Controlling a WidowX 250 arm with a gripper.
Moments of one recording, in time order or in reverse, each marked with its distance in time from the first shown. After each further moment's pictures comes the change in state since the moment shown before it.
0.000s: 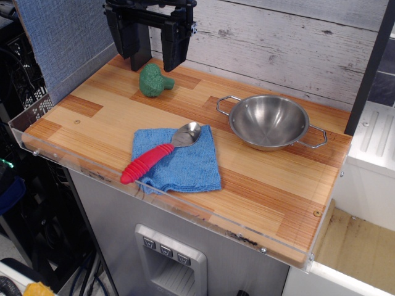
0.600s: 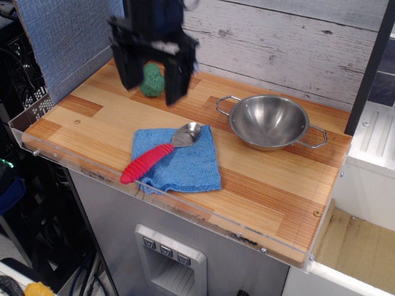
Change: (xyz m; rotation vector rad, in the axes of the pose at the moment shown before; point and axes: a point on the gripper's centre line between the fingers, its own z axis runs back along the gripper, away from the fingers) arm -0.017 -0.017 -0.033 0.016 0.030 -0.062
